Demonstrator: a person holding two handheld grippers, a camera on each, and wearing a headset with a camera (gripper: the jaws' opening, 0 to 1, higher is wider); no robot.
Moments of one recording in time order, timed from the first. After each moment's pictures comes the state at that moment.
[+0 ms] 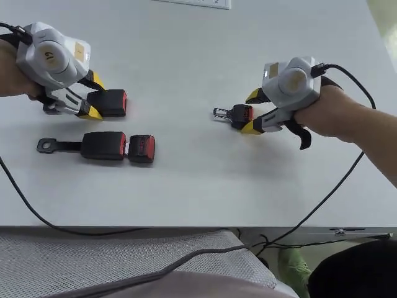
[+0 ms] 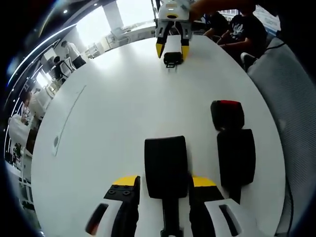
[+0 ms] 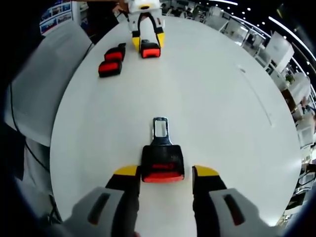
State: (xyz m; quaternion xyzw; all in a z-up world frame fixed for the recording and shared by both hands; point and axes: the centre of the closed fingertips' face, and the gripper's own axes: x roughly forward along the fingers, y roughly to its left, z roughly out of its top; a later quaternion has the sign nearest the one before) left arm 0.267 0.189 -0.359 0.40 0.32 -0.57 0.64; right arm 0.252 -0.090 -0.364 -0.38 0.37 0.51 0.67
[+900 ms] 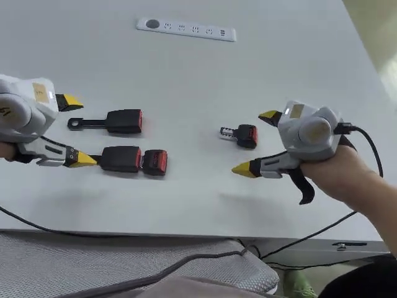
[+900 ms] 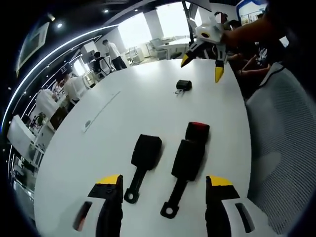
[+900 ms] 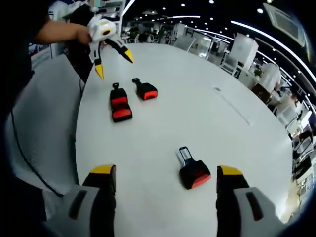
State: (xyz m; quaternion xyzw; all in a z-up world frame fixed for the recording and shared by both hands) left arm 0.178 0.232 -0.286 0.31 0.30 -0.46 0.78; right arm 0.189 -0.060 -0.303 -0.25 0.31 0.43 0.81
